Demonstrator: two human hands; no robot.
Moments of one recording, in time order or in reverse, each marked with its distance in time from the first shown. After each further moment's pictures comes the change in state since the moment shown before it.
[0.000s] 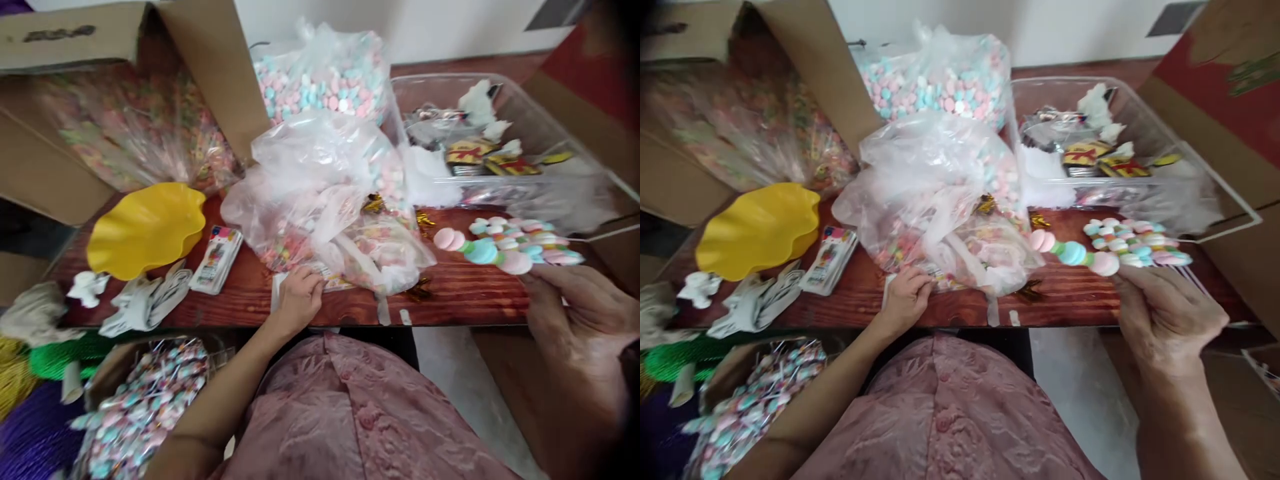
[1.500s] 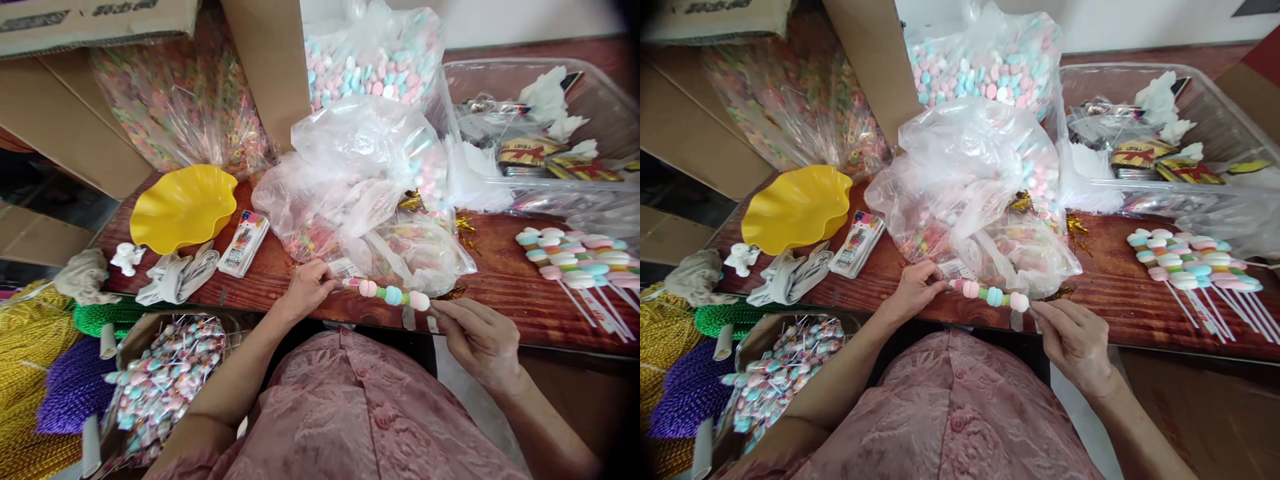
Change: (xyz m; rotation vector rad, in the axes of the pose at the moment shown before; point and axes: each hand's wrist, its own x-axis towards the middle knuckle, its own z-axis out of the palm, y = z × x) left_hand -0.013 -0.035 0.000 -0.465 -0.001 -0.176; right_hand -0.036 -0.092 0.057 0.366 -0.389 -0.162
